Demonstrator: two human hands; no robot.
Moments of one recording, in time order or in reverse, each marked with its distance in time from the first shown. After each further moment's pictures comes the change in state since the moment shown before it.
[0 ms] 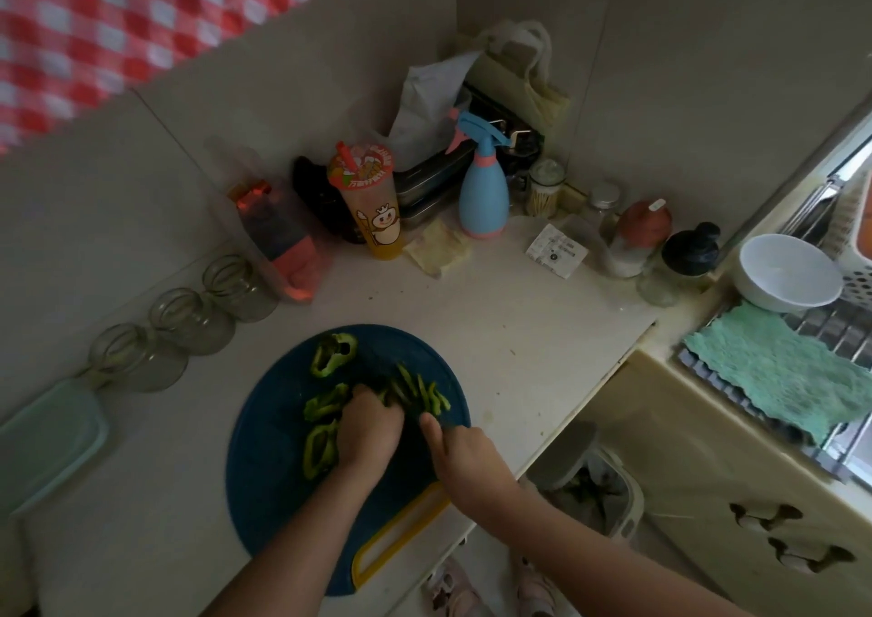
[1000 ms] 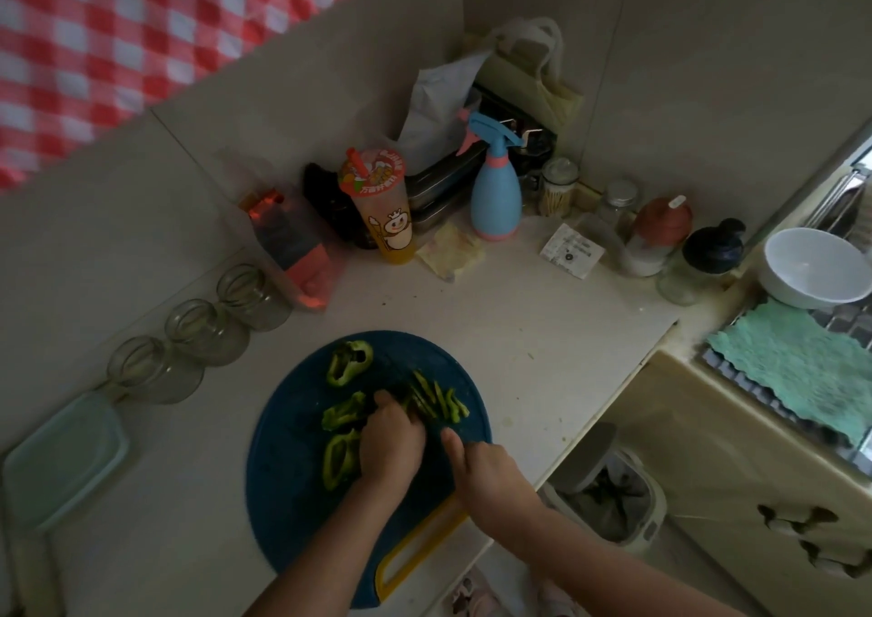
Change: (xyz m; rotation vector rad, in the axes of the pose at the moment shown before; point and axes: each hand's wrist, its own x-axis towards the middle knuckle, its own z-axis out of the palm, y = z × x) left_hand -0.004 -0.001 0.001 0.182 -0.001 0.094; right_hand -0.003 0.006 0.007 0.069 0.007 0.030
